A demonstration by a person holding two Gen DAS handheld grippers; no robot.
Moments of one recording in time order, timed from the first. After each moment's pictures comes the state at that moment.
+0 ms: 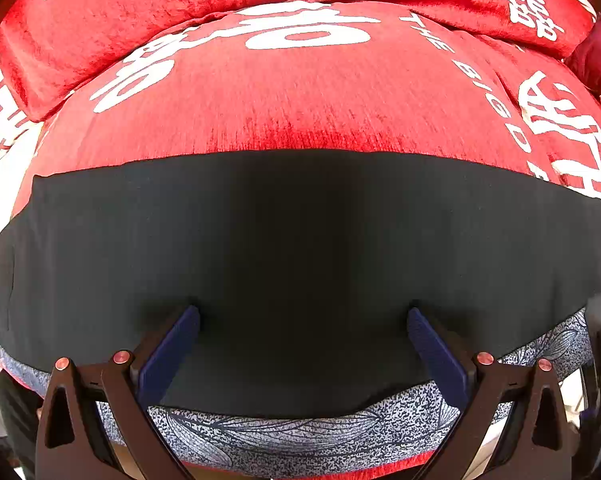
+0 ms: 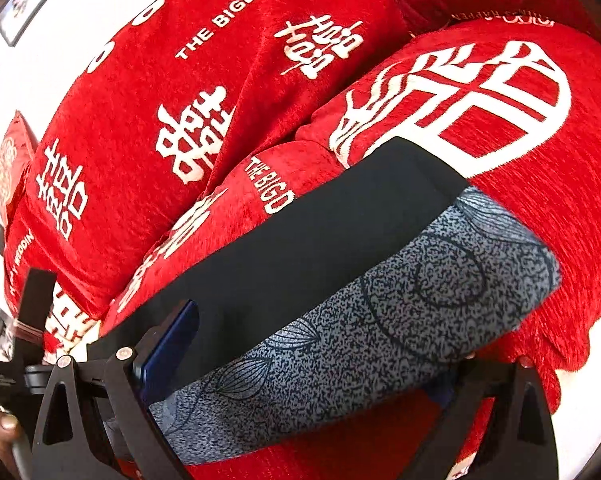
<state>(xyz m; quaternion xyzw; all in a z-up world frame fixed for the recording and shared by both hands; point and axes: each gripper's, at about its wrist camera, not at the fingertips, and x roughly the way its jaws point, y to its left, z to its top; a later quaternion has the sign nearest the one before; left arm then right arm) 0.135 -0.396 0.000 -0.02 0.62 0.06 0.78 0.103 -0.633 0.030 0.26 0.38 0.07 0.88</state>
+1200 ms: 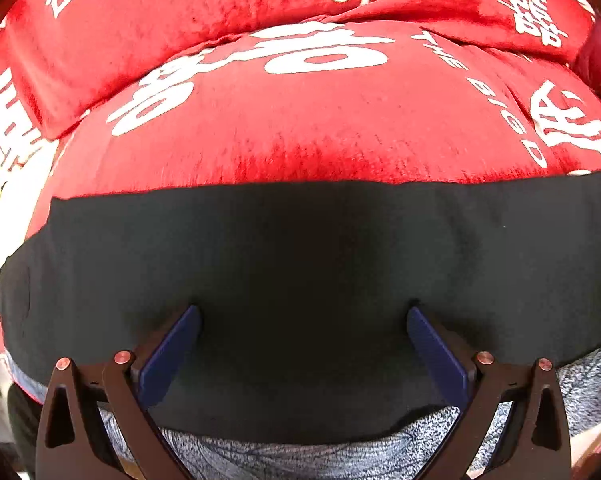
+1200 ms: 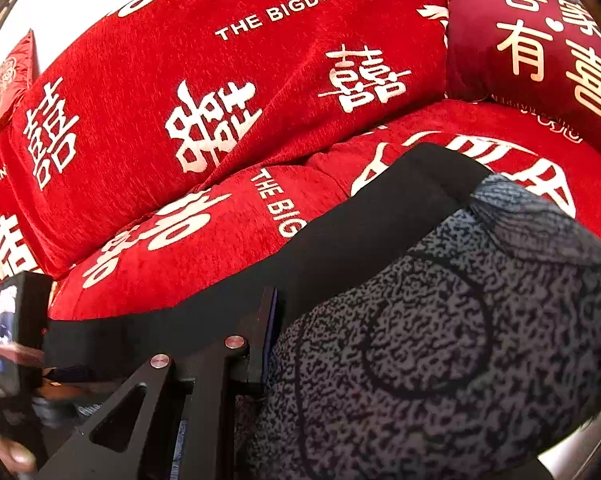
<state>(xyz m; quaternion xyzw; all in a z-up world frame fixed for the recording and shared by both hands) 0.145 -0.382 -0.002 0.01 0.59 0.08 0.80 0.135 -0.569 0.098 0.10 0.39 0.03 0.91</state>
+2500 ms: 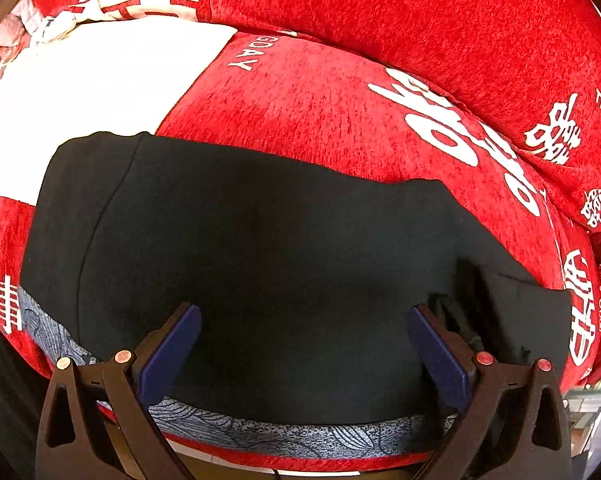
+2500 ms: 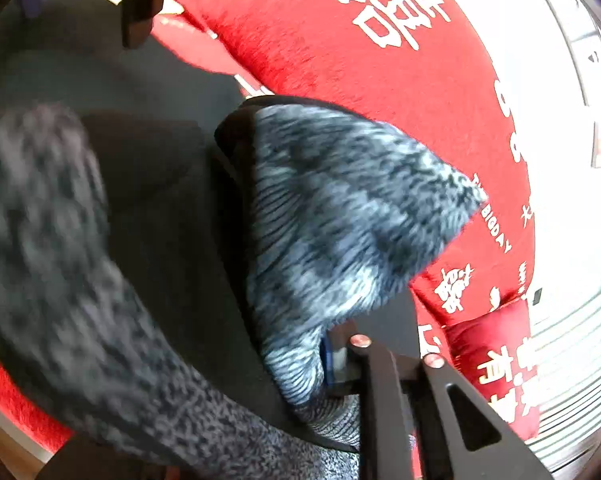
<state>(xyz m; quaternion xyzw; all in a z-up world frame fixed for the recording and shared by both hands) 0.057 -0.060 0.023 -0.24 0.55 0.13 0.79 0.016 -0.208 0.008 -0.51 0.30 0.06 0.80</state>
